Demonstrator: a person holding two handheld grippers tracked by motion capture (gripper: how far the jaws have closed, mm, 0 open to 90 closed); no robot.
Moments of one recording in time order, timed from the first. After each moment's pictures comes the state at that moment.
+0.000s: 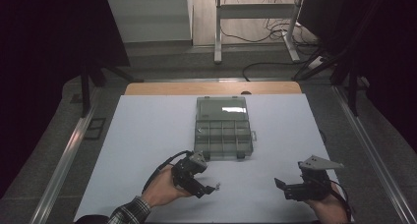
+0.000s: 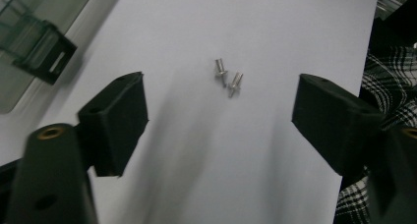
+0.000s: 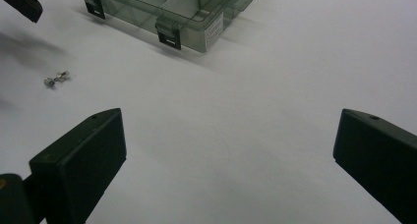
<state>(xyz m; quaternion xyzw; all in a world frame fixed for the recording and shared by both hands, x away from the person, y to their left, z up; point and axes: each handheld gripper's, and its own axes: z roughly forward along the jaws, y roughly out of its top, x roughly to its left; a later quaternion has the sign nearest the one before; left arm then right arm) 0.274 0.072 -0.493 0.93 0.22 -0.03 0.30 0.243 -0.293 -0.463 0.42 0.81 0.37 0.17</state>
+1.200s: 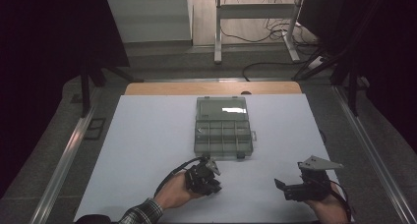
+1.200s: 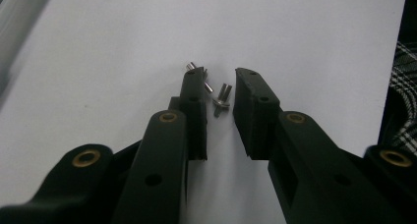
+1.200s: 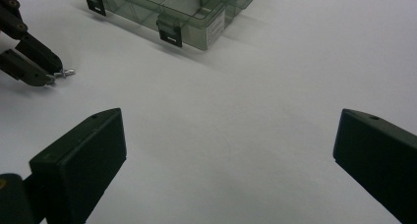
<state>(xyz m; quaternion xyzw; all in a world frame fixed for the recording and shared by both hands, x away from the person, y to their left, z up) 0.273 0.038 -0.514 0.94 0.20 -0.04 0.26 0.242 -0.293 -0.463 0.42 0.81 0.36 0.17</state>
